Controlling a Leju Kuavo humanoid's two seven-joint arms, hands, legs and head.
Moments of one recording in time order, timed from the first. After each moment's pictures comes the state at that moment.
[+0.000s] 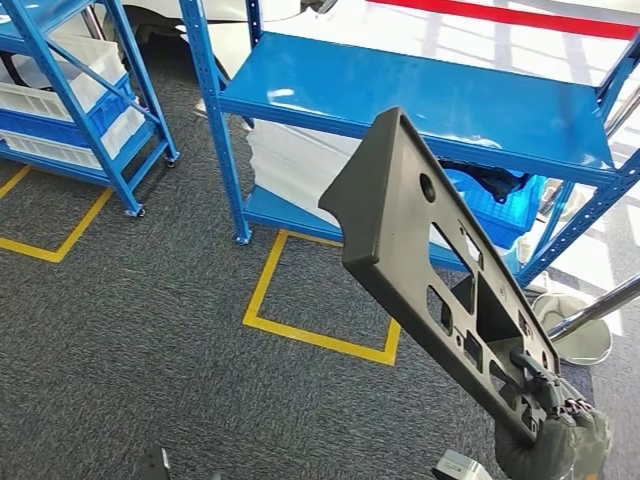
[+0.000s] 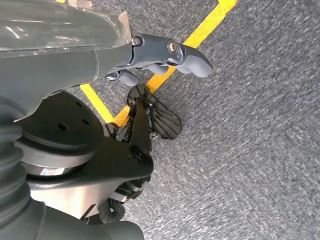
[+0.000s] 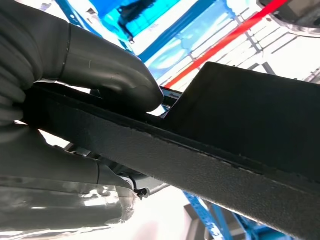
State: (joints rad) left arm -0.12 -0.21 0.92 -0.22 -0.20 0.22 -0.36; right arm 0.30 -0.05 0.14 -1.95 1.22 -0.69 -0.13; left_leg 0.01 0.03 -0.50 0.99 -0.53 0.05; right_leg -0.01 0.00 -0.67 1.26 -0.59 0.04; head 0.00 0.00
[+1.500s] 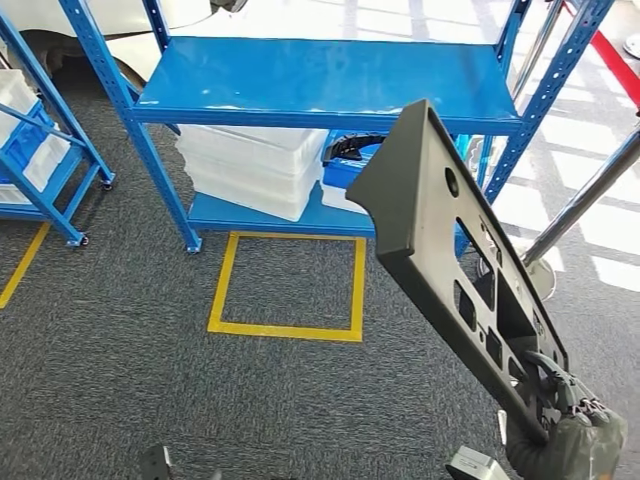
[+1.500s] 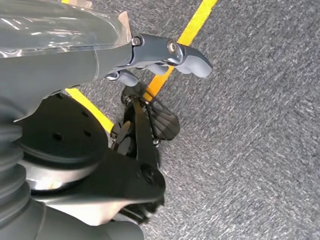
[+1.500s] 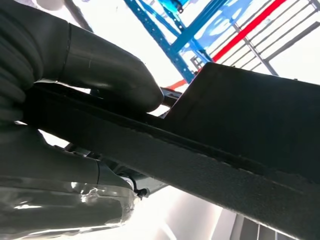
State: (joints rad) left arm -0.13 -0.21 0.92 -0.22 -0.20 0.23 -0.35; right arm 0.30 -0.04 0.11 -1.95 1.18 -0.70 -0.16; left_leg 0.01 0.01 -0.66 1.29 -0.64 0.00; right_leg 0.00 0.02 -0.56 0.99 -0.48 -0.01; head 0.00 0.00
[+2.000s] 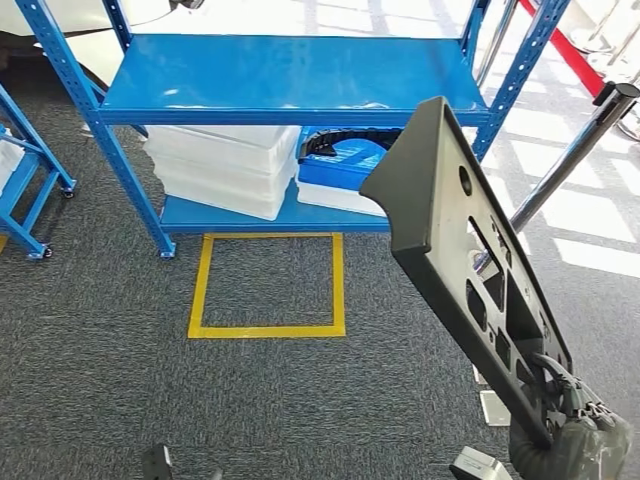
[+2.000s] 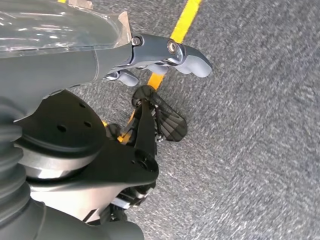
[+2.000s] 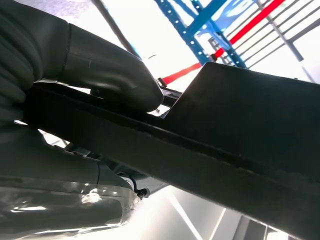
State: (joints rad) left arm -0.13 -0.21 0.92 -0.22 -0.20 0.24 -0.35; right arm 0.31 -0.02 0.09 -1.96 1.17 -0.70 -0.17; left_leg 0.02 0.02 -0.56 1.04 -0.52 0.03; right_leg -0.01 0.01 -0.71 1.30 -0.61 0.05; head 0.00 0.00
